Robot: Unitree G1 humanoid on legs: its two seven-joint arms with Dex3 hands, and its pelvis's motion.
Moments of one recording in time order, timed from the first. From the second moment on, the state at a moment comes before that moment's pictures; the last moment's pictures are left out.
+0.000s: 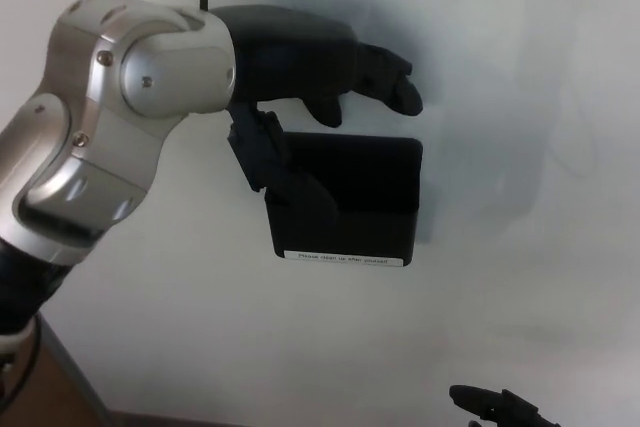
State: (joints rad) left_arm -0.90 0.60 -0.47 -0.17 0.41 0.27 -0.95; right_arm -0.05 -0.06 -0.05 1.12 -0.05 -0.76 0.07
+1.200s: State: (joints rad) left_arm -0.86 0.56 -0.57 -0.06 0.45 0.33 -0.99; right_arm -0.06 -0.06 -0.07 1.12 -0.03 -0.76 0.10
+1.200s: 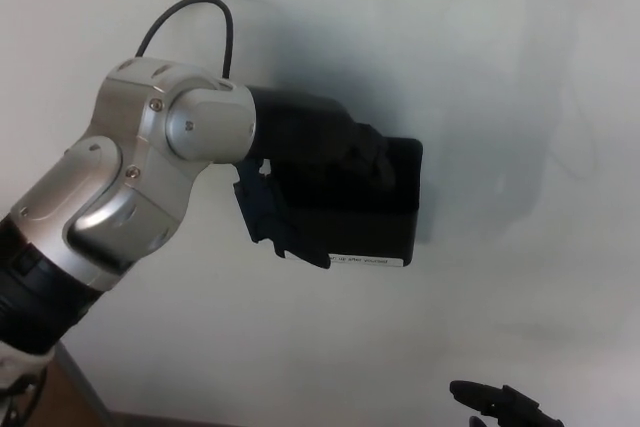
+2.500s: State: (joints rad) left_arm -0.79 0.45 -0.63 0.08 0.55 0.32 -0.83; right_arm -0.07 -0.06 -0.05 1.10 -0.04 -0.76 0.09
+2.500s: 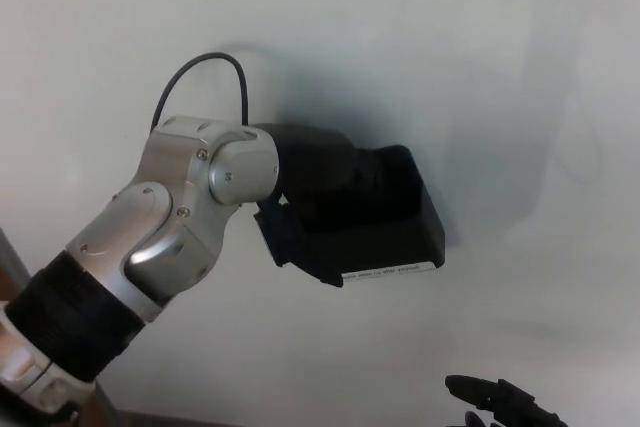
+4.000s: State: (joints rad) left_arm -0.72 0.31 -0.59 0.19 0.54 0.29 -0.72; right_arm -0.09 -0.06 -0.03 1.10 -0.06 -0.74 0.07
